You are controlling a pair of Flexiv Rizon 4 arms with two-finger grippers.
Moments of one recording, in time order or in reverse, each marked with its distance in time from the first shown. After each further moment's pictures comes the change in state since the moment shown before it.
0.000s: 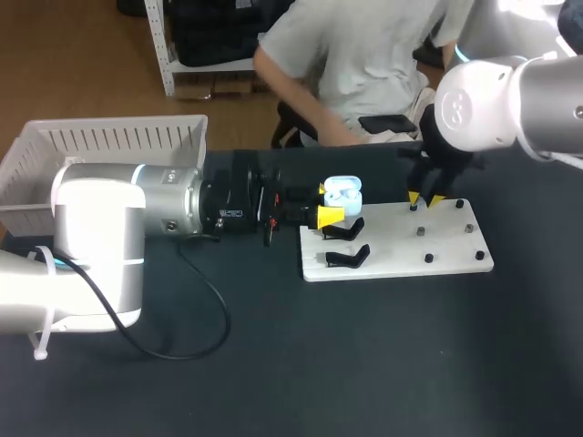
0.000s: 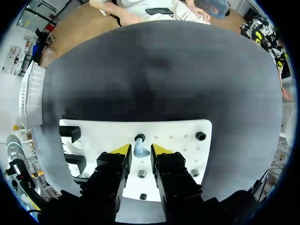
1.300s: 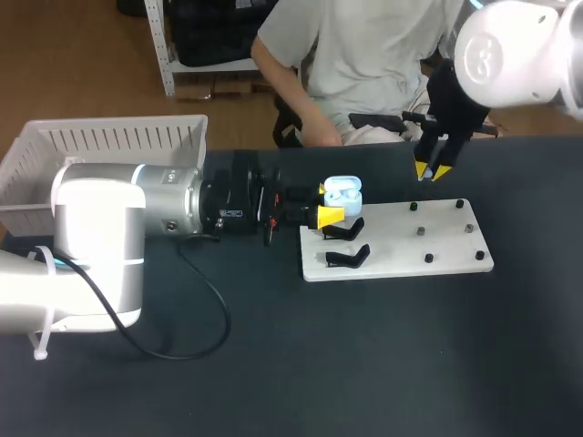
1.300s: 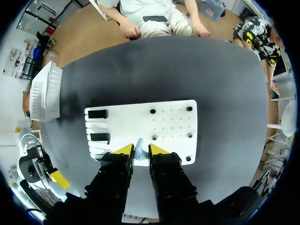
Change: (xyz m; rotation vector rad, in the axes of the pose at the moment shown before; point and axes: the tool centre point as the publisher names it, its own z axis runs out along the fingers) left arm 0.000 0.000 0.000 0.000 0.000 0.000; right arm 0.036 0.030 -0.091 0.011 -0.018 0.023
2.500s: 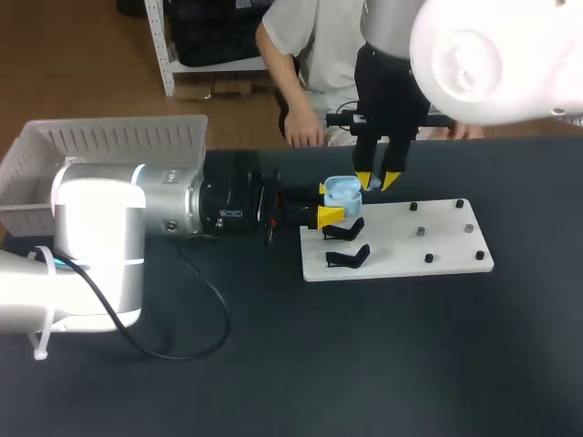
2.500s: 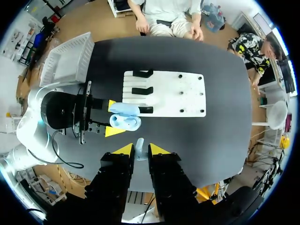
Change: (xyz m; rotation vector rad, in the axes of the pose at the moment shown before) left arm 0.000 0.000 0.000 0.000 0.000 0.000; right arm 0.132 0.114 -0.077 0.110 -0.029 -0.092
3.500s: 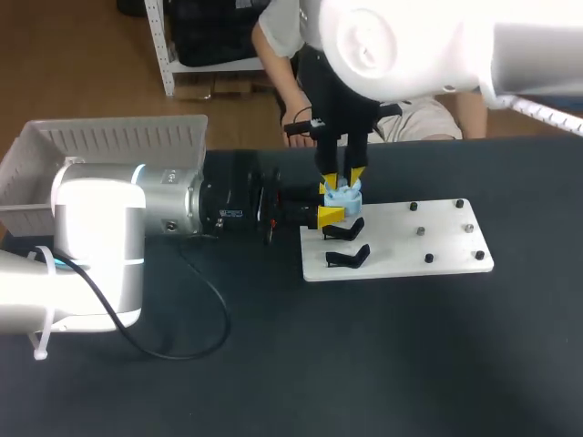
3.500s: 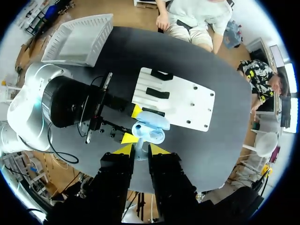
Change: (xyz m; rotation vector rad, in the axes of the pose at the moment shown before) left arm 0.000 0.000 0.000 0.000 0.000 0.000; right arm -0.014 0.036 0.014 0.077 0.073 -0.235
